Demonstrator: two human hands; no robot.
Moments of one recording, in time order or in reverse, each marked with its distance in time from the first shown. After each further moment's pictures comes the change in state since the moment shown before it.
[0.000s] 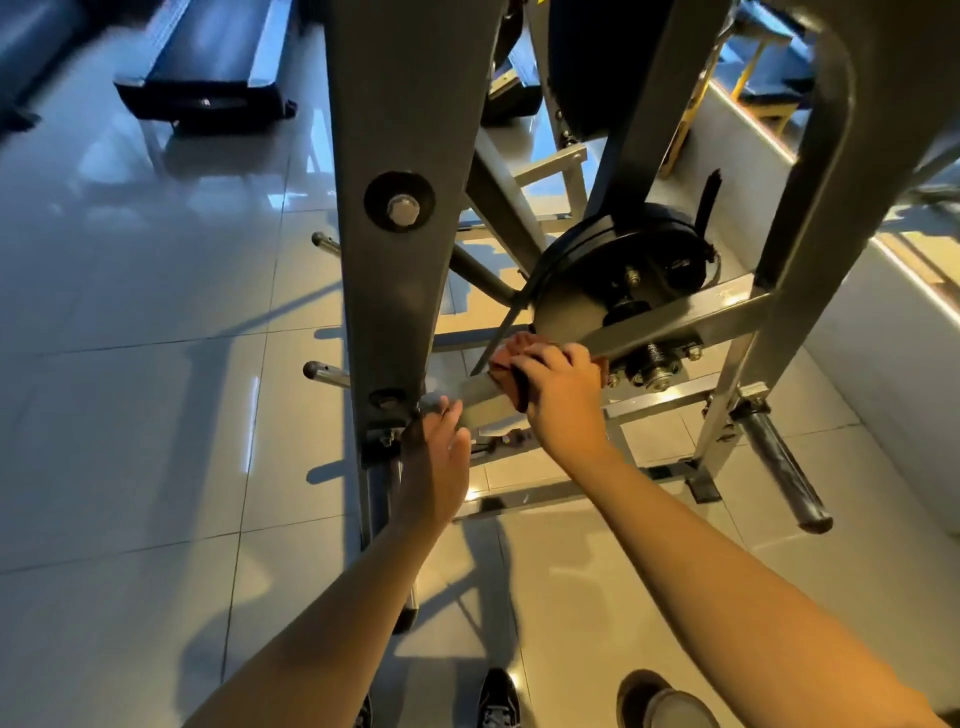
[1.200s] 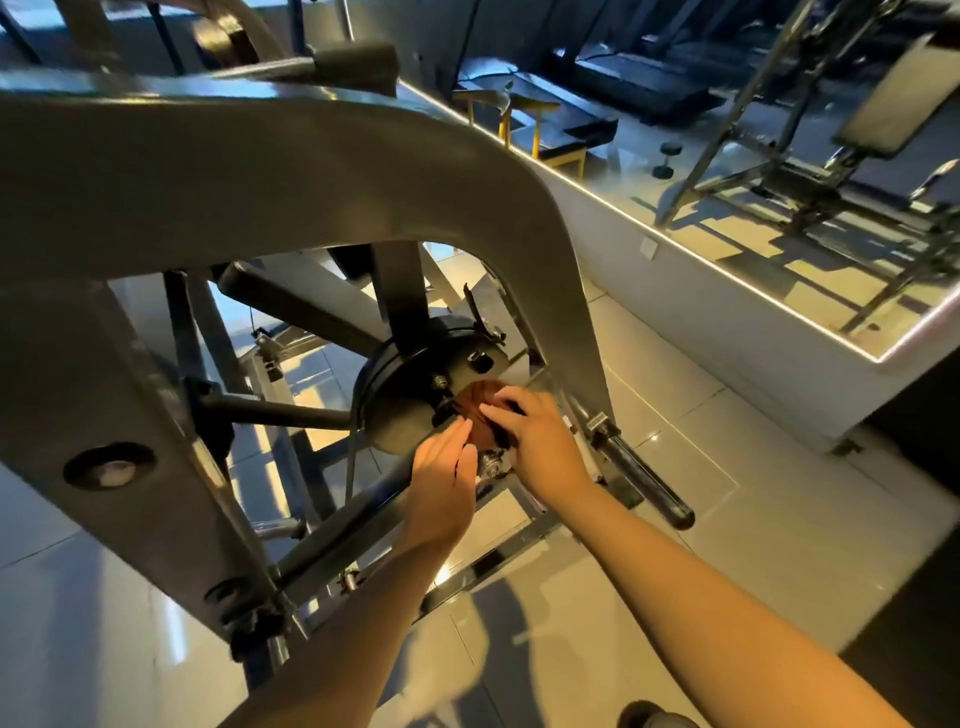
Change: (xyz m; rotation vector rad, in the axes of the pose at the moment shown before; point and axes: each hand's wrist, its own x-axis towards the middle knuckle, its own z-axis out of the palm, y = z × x) left_hand 0.102 0.197 0.057 0.125 -0.036 0.590; right_hand -0.002 0.131 -0.116 0.140 0.067 0.221
